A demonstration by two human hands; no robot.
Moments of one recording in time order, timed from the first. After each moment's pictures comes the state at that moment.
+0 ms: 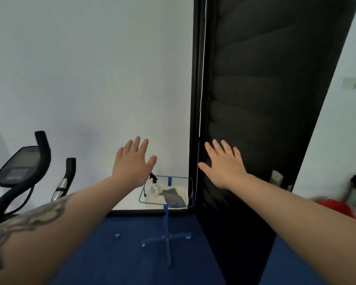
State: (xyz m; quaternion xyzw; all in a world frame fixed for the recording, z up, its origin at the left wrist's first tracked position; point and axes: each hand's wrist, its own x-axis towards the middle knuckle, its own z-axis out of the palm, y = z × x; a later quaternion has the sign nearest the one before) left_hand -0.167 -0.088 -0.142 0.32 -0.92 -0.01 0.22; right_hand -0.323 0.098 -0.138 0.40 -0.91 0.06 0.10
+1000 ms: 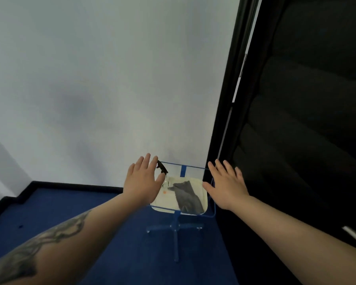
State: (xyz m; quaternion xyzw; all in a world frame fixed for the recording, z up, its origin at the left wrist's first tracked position) left_hand -0.364 -0.331 -0.307 0.35 -0.93 -0.10 0.06; right_hand -0.521 -0.161 -0.300 0.42 -0.90 0.01 -0.06
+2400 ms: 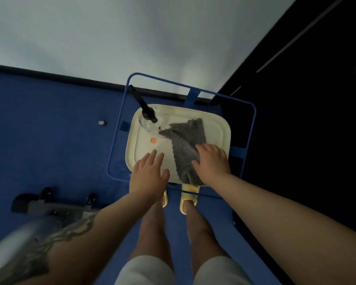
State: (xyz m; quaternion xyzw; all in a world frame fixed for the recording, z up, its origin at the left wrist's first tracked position) left_hand -0.519 -0.432 -0.623 0.41 -0.83 -0.30 -0.21; right_hand -0.679 -0.344 -0.634 0.39 -0.85 -0.02 -0.35
